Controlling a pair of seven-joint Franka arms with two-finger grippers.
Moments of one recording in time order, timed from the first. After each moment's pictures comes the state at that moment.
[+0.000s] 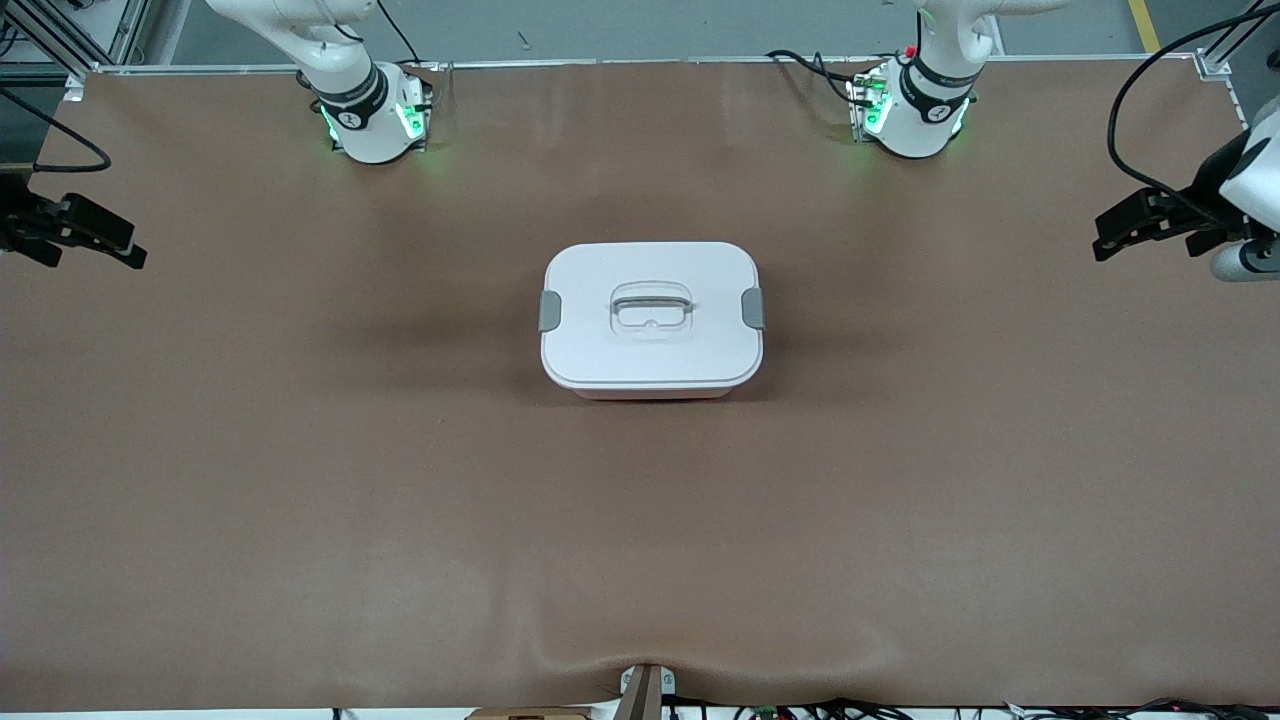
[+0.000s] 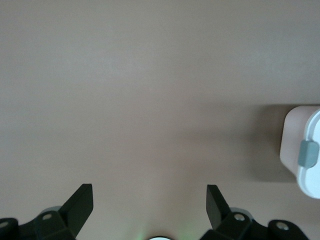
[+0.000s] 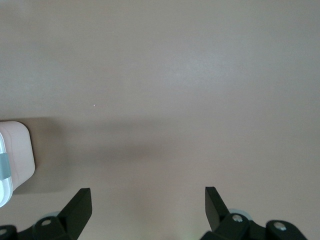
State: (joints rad) left arm -0.01 -0.01 -0.02 -1.56 0.02 1.50 -0.01; right arm -0.05 -0.04 -0.02 -1.61 0.03 1.54 -0.02
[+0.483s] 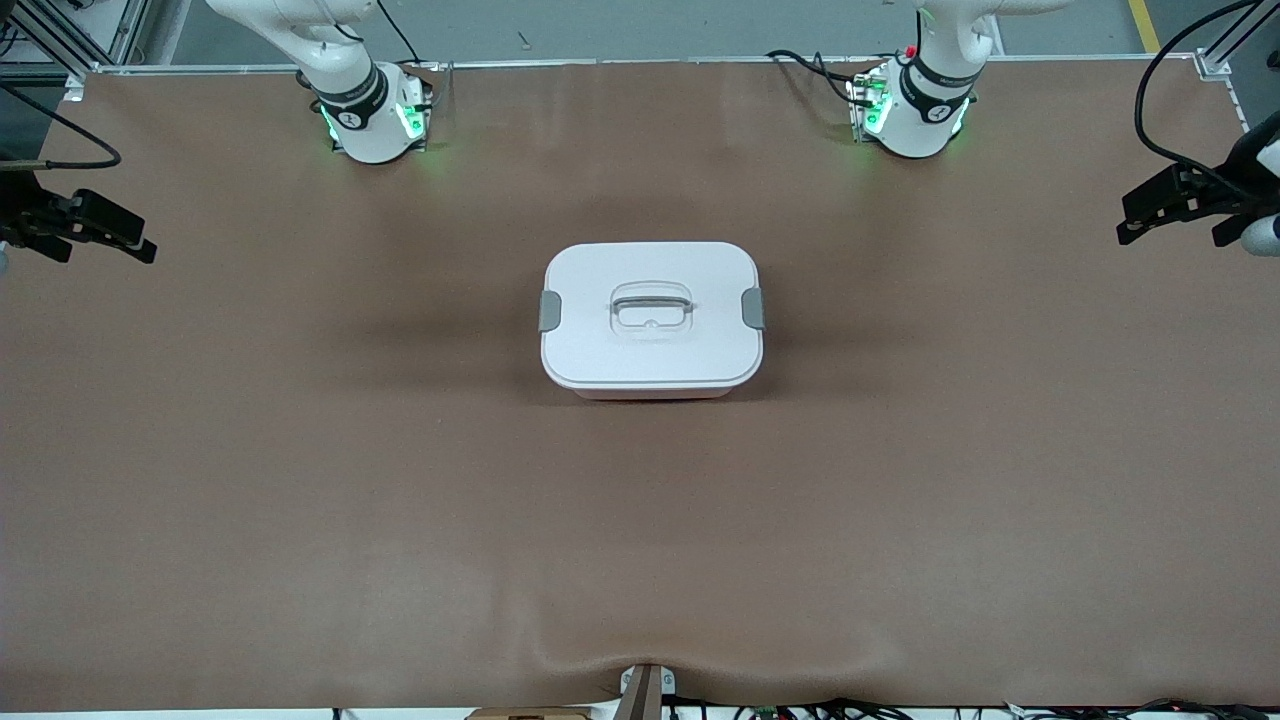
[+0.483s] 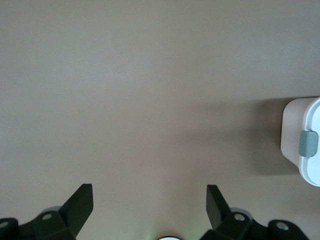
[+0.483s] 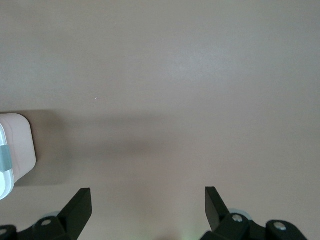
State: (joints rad) left arm -0.03 -0.04 0.00 -1.56 0.01 1.49 0.04; right arm -0.05 -0.04 -0.01 -1.61 0.03 1.52 -0.02
